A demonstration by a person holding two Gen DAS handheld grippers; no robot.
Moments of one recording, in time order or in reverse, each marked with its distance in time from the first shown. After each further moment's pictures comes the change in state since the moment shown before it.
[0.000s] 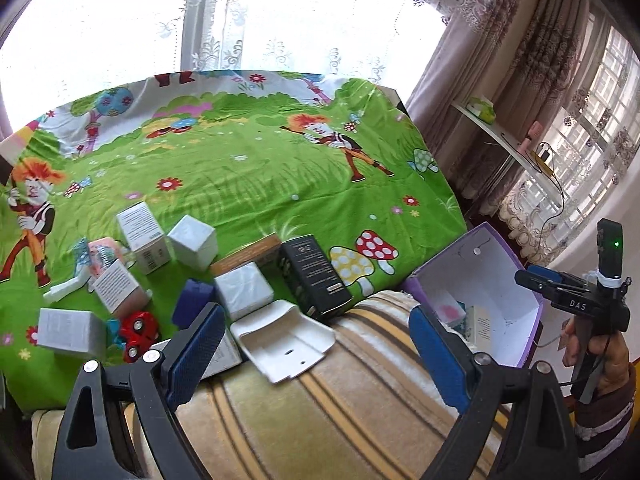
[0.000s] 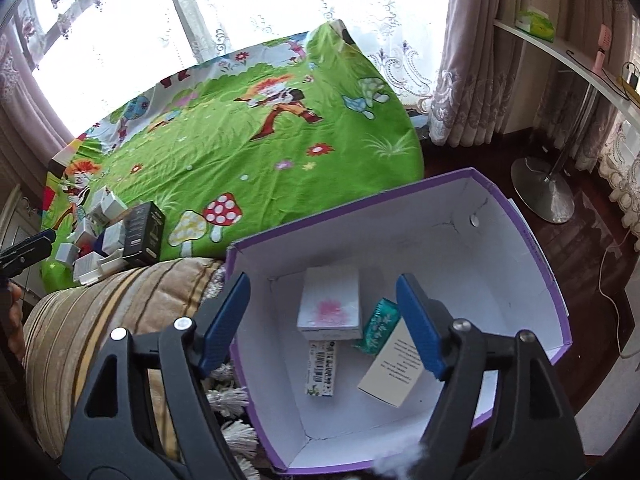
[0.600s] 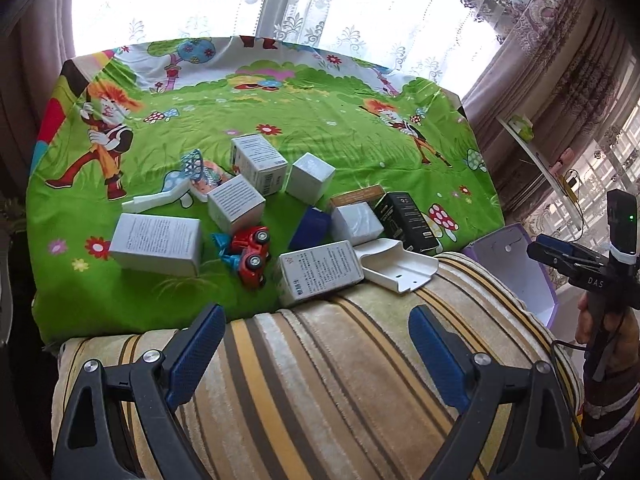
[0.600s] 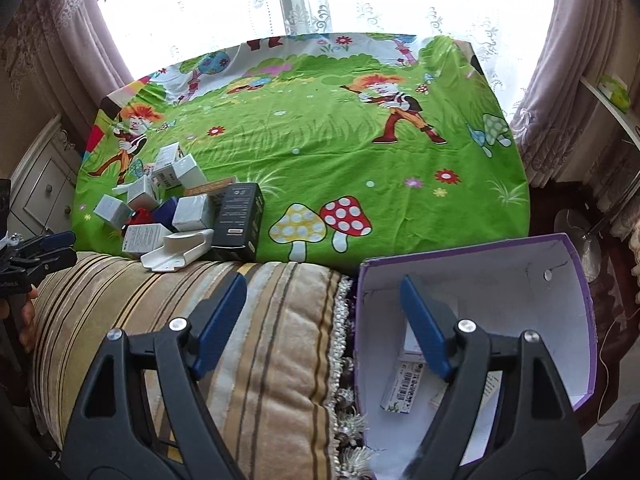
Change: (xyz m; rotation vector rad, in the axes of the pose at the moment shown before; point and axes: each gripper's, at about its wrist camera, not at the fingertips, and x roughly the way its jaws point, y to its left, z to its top) left arm -0.042 0.094 -0.057 -0.157 0.042 0.056; right arm 0.019 0.121 0.014 -0.237 0.058 0.097
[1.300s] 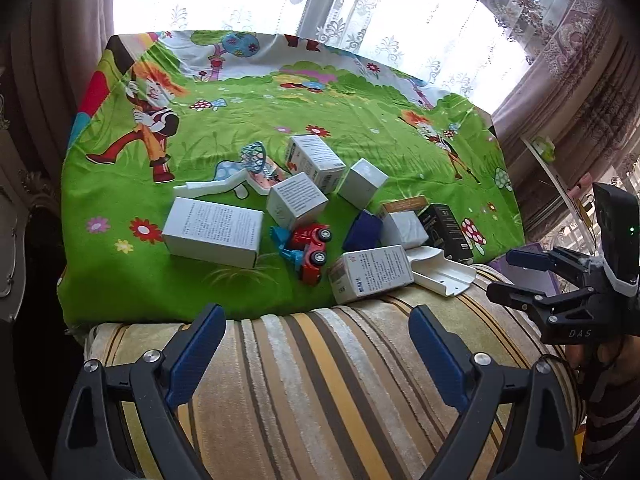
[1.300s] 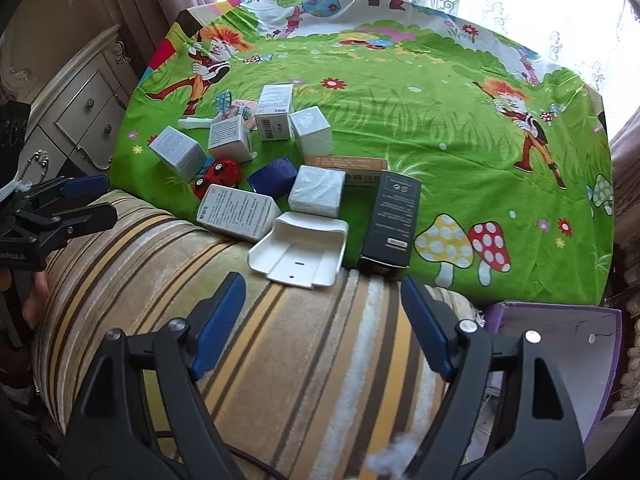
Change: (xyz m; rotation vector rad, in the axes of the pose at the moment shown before) left arm -0.011 0.044 -0.003 -0.090 -0.014 0.053; right arm 0.057 0.126 0.018 -0.239 0.163 0.108
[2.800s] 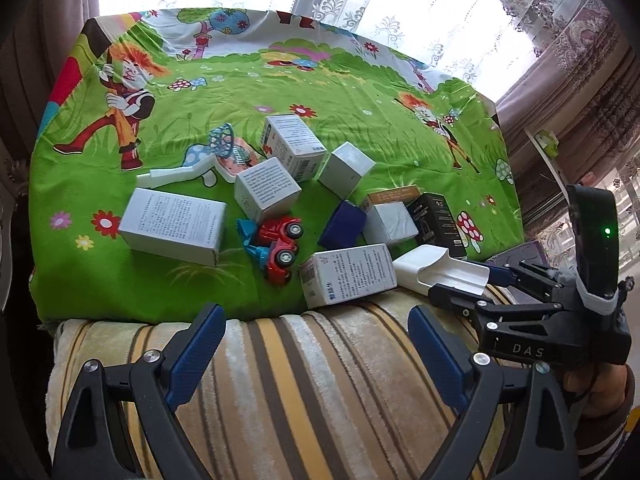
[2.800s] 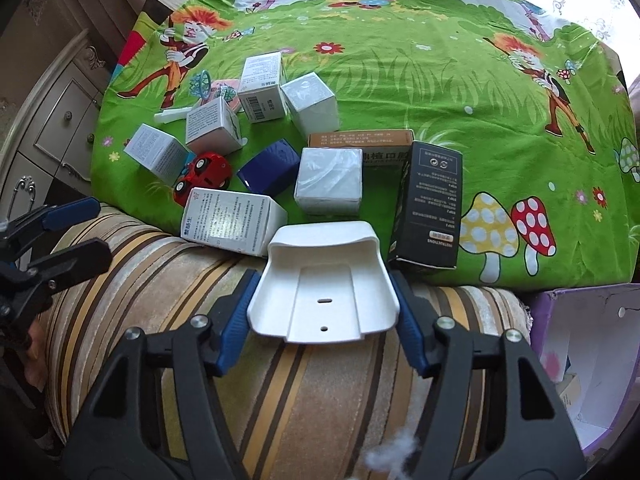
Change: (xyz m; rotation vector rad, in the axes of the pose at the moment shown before) left arm 0.032 -0.028 0.011 -0.020 0.086 -0.027; right arm 0.036 0.003 0.010 0.105 0.063 0.016
